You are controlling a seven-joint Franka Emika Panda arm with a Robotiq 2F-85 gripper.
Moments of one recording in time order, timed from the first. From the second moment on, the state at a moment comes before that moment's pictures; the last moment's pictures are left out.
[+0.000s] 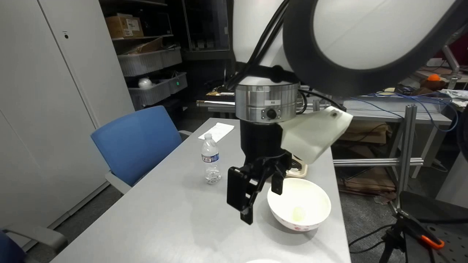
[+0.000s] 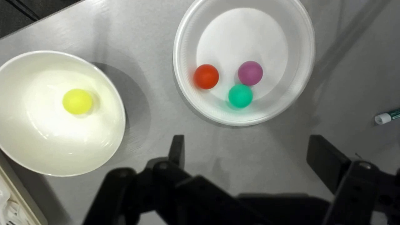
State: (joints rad) arm 0.13 -0.04 0.19 -2.30 0.14 2.28 0.37
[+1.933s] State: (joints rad) arm 0.23 0.24 0.18 -2.31 -0.21 2.42 0.32
